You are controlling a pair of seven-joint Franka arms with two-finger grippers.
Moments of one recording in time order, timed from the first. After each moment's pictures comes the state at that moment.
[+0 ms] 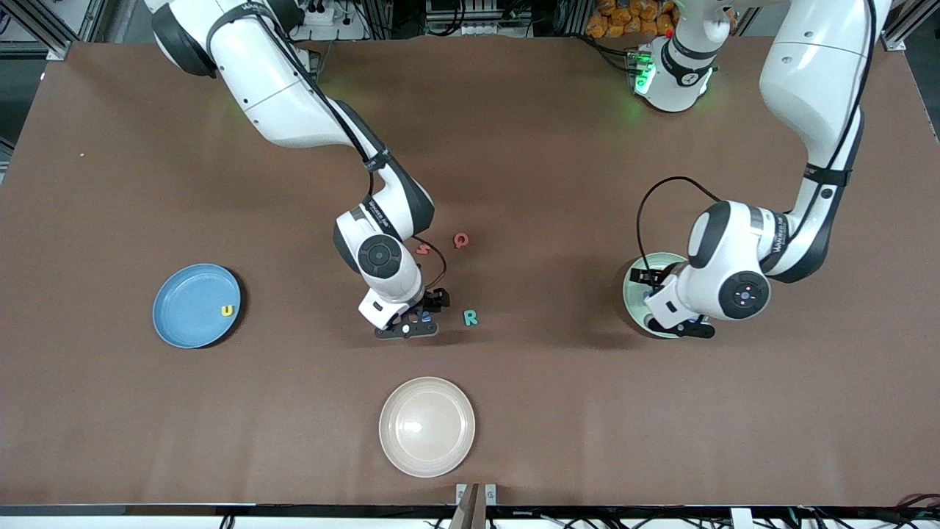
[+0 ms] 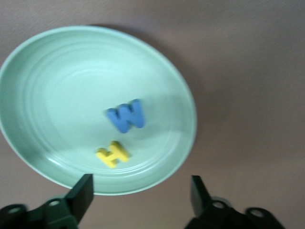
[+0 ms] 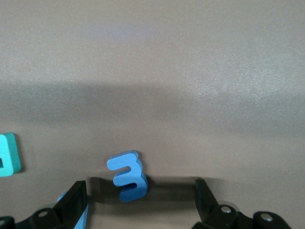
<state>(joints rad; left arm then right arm) -0.07 0.58 -0.22 -1.69 0.05 1.91 -0.20 0.53 0.85 0.05 -1.47 0.00 2.36 0.49</state>
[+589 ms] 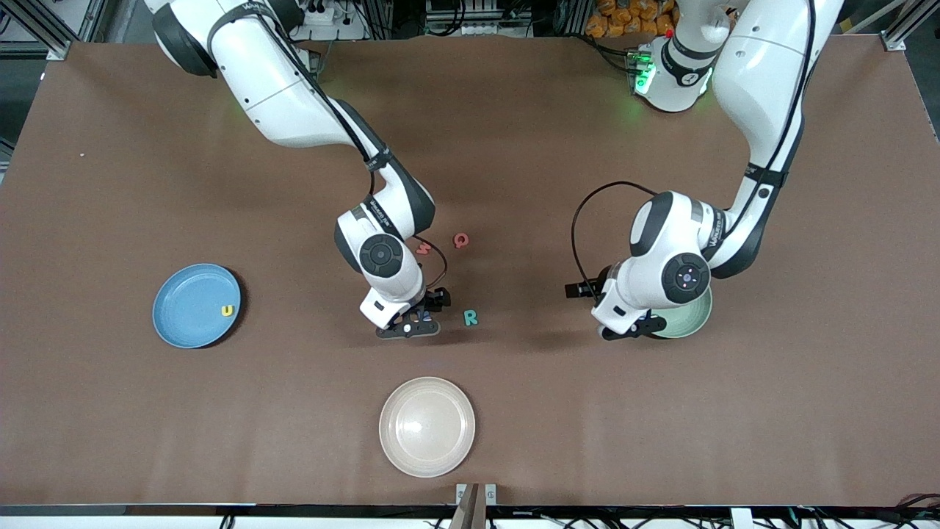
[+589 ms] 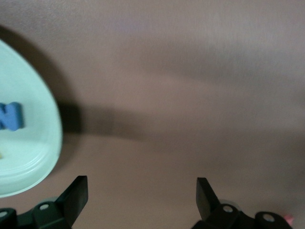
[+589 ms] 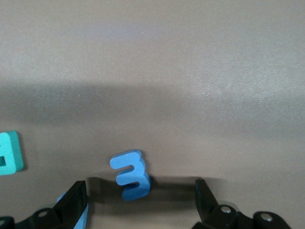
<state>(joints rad) -0.19 0.63 -0.22 -1.63 -0.13 2.09 -0.53 0.54 0.86 0.05 -1.47 -0.01 2.36 0.49</state>
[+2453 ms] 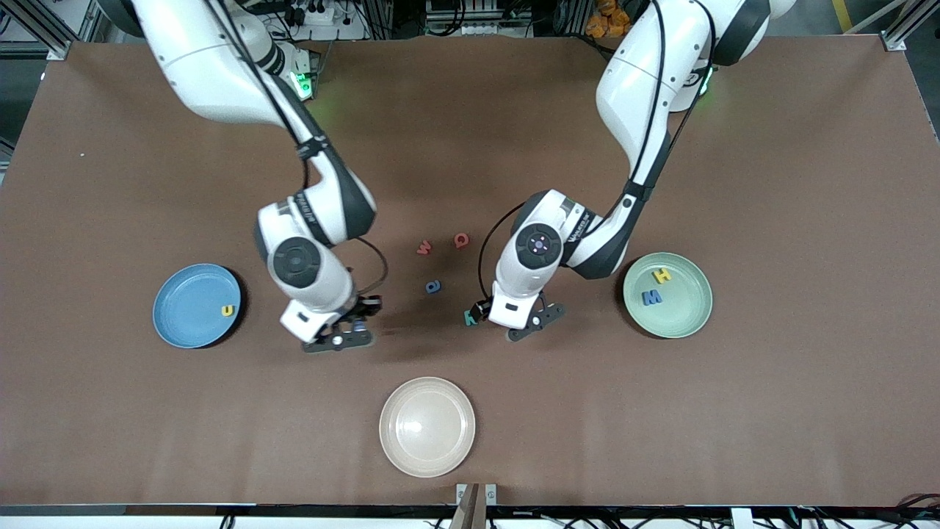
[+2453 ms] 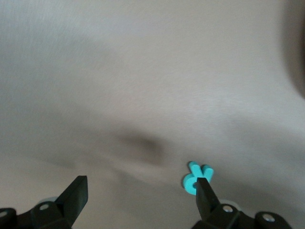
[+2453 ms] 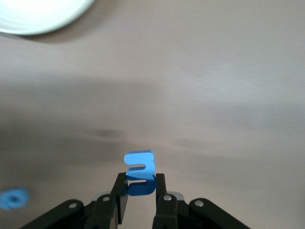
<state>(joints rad) -0.66 0.87 0.00 -1.33 -0.06 2.32 -1.07 0.34 0.61 0.03 -1.61 -0.04 2.18 0.22</state>
